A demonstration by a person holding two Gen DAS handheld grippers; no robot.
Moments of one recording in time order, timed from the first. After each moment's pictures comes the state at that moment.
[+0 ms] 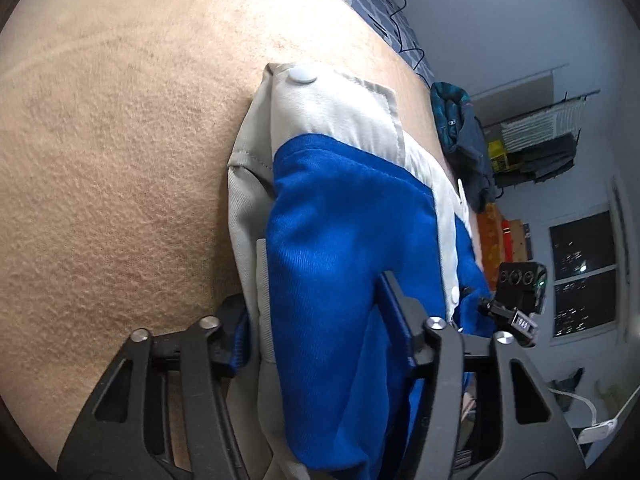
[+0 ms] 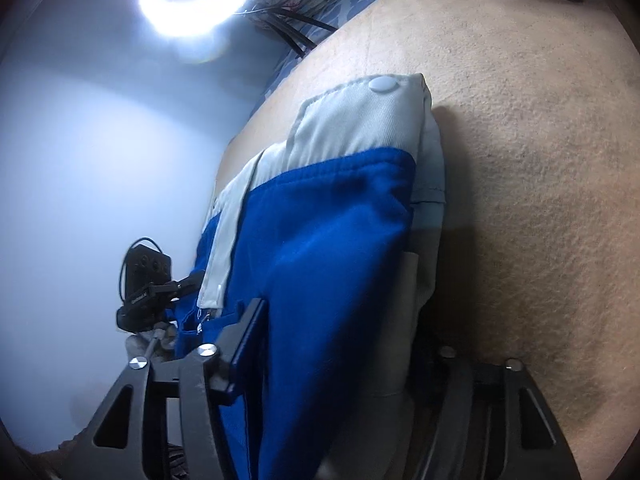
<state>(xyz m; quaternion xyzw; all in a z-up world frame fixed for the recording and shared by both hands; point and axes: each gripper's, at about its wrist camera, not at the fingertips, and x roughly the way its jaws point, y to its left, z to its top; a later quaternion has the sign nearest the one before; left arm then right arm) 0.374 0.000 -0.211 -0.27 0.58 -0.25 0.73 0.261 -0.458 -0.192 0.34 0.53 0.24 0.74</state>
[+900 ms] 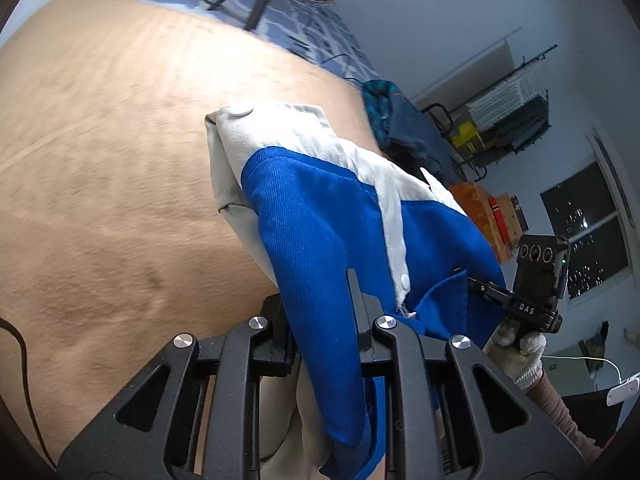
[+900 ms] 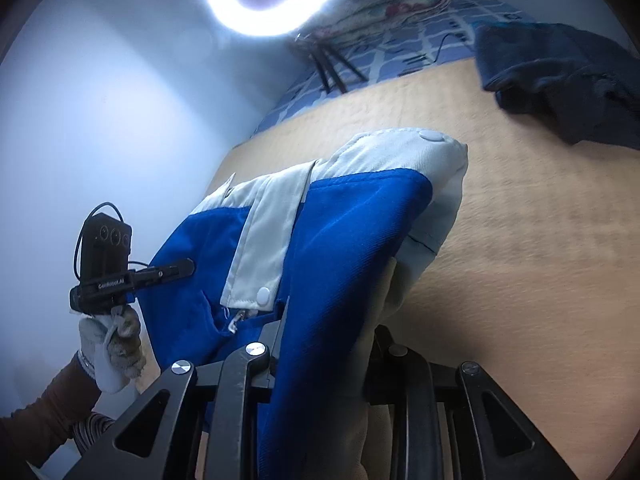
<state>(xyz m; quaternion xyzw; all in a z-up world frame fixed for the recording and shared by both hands) 0.356 -0.054 -0.137 -0.22 0.52 -0.32 0.76 0.241 -0.462 -0.111 0.21 0.50 0.21 0.82</state>
